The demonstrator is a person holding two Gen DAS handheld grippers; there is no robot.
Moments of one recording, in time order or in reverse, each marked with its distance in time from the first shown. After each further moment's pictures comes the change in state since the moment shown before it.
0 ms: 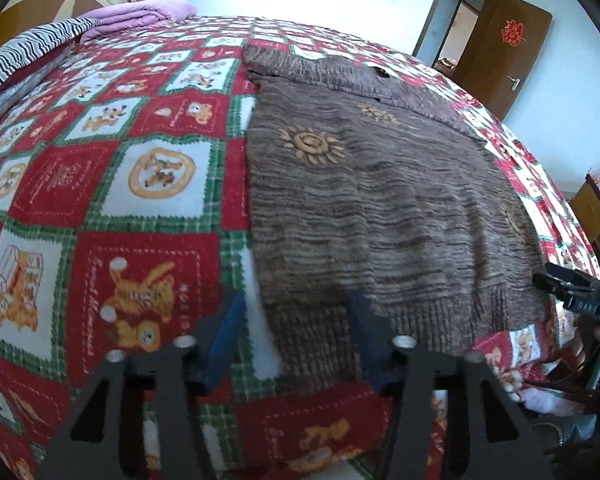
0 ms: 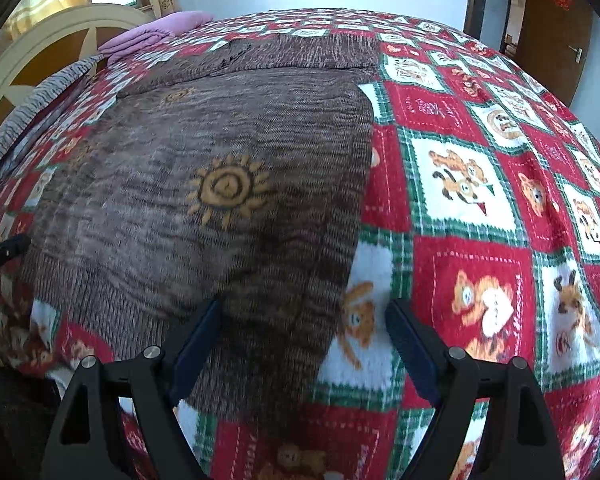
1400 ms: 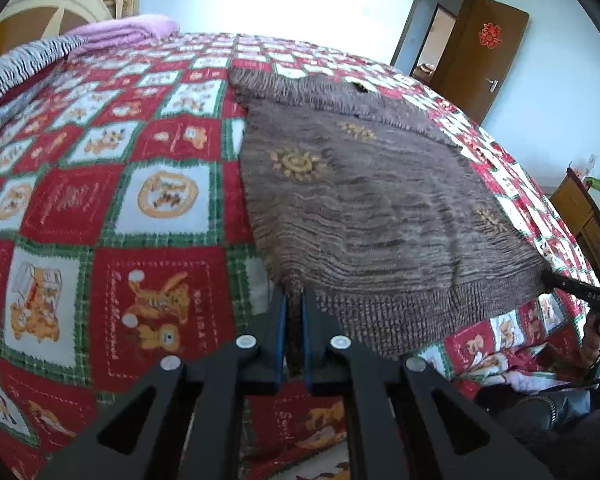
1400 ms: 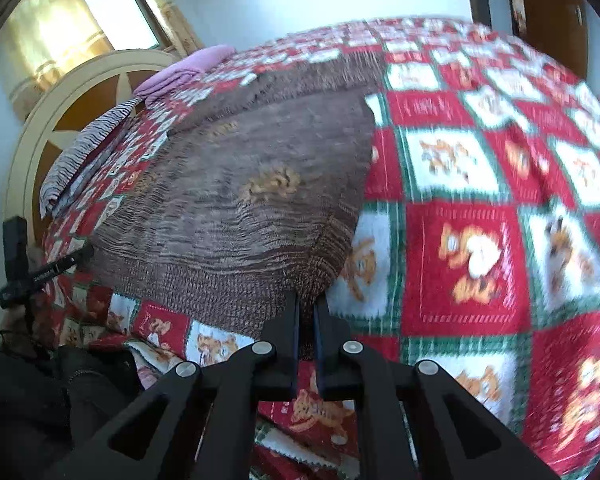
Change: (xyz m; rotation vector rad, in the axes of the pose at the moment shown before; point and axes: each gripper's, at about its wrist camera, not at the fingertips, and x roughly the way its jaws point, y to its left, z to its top) left arm -0.022 0.009 0.004 0.040 -0.043 -0.061; right arm -0.052 -0.028 -0.032 0.131 -0.058 0.253
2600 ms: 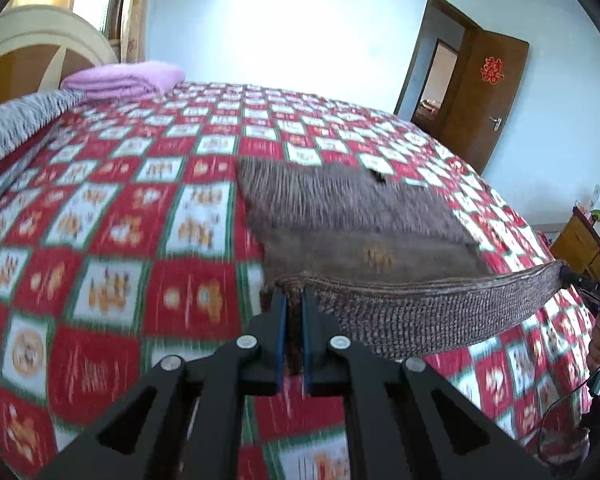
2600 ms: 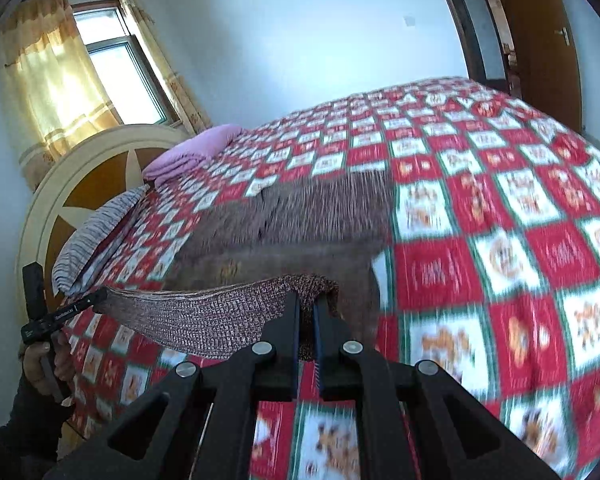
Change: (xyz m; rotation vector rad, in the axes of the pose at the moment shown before) left arm 0.000 0.017 0.133 0.013 -0.179 0.021; right arm -0.026 -0.005 0.143 0.007 -0.279 0.030
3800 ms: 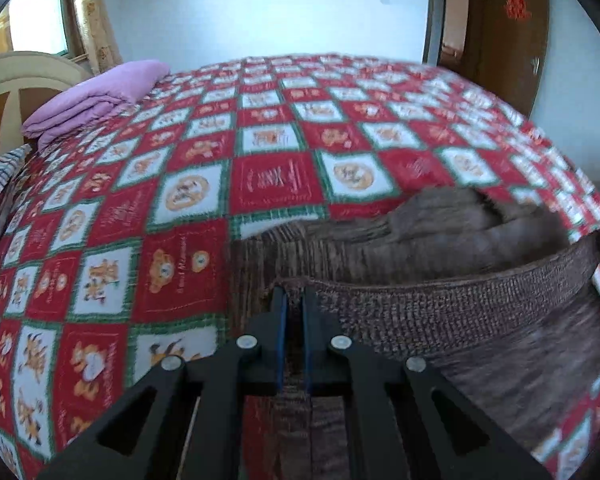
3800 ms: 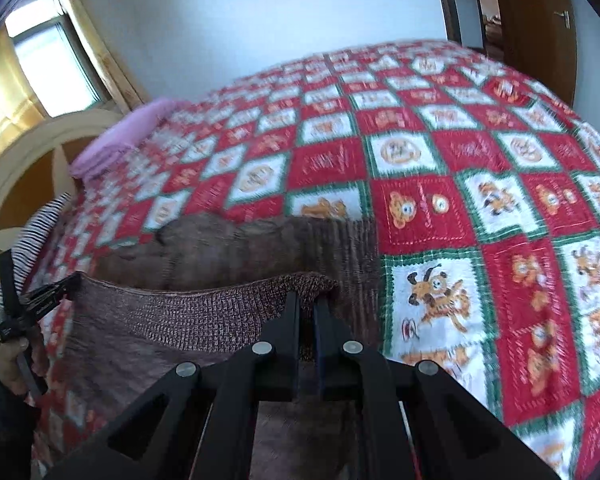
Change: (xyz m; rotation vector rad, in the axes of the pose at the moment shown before) left arm 0.225 0.003 0.131 0.171 0.156 0.189; right arm 0.239 -0.078 0.130 0.052 0.197 -0.159
